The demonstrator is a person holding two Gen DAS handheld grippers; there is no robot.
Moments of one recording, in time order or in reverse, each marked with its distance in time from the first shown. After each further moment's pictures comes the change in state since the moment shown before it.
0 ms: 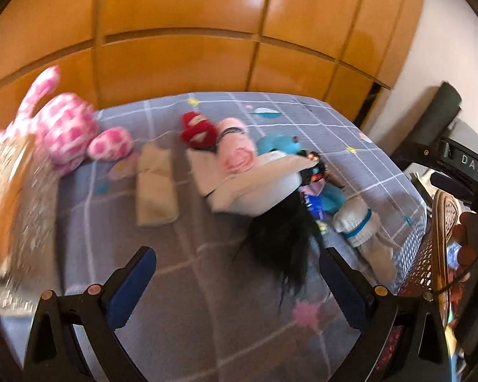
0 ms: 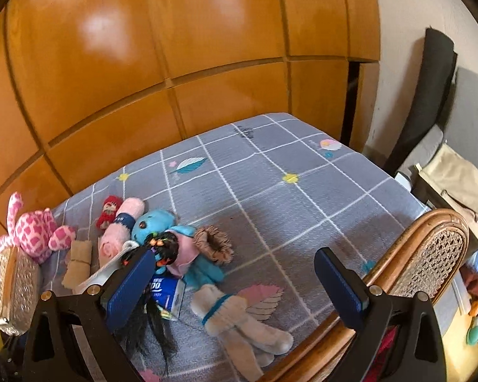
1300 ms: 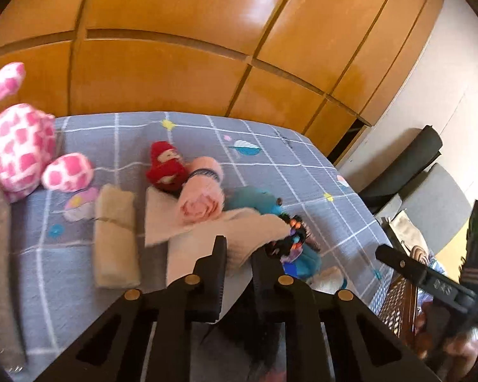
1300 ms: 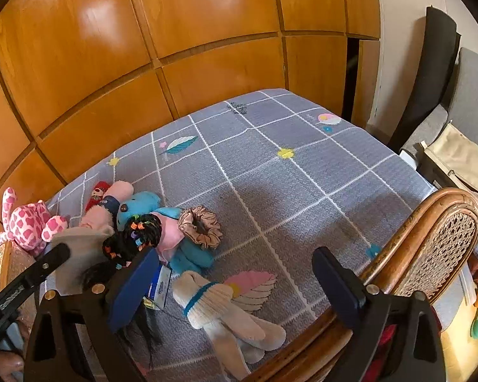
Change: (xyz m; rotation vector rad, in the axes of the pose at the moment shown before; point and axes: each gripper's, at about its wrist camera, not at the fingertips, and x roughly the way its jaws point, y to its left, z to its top) left arm 0.037 0.008 0.062 -0.100 -0.062 -0.200; right arm 0.023 -0.016 -0.008 0.014 0.087 0.015
